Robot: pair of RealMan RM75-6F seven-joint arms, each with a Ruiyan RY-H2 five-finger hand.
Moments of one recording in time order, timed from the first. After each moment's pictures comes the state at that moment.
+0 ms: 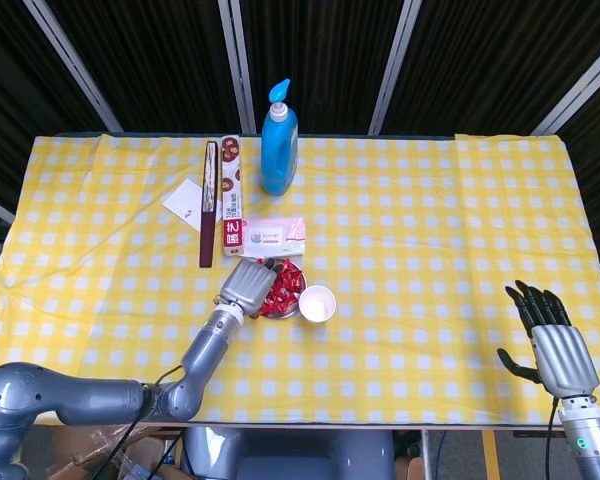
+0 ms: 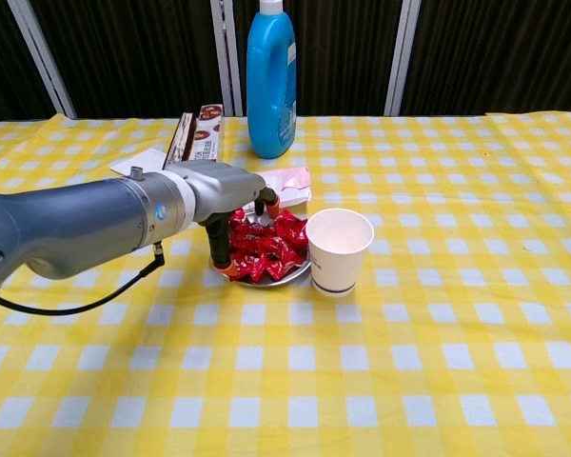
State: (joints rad) left arm -1.05 -1.77 -0.23 -1.47 0.53 0.98 0.99; right arm 0.13 -1.08 0.04 -1.66 -1.50 1.38 0.05
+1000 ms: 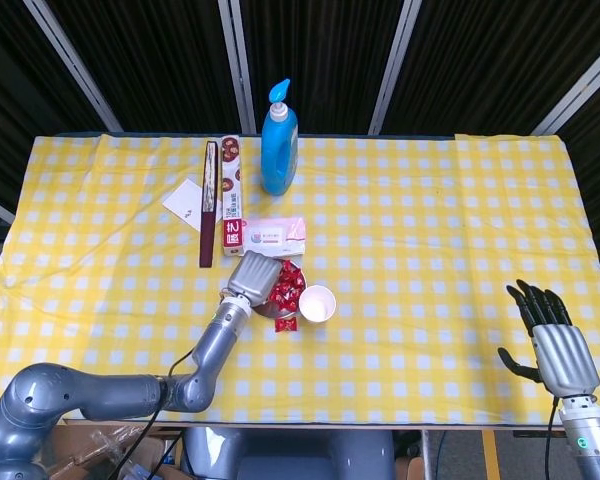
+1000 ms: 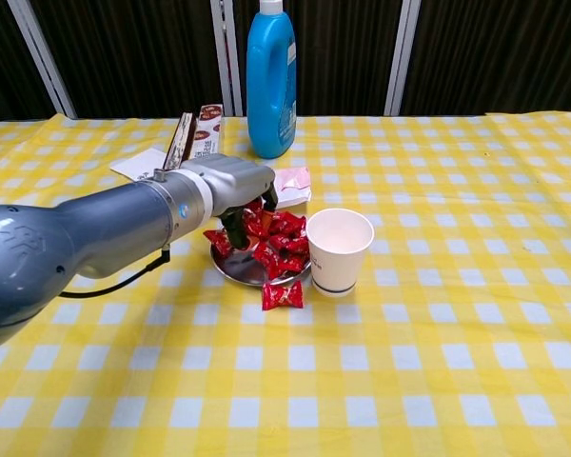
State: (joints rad) left arm -1.09 -1.84 -0.23 -1.32 0.59 0.98 0.89; right arm 0.13 -1.08 0.04 -1.66 -1.49 1.38 0.05
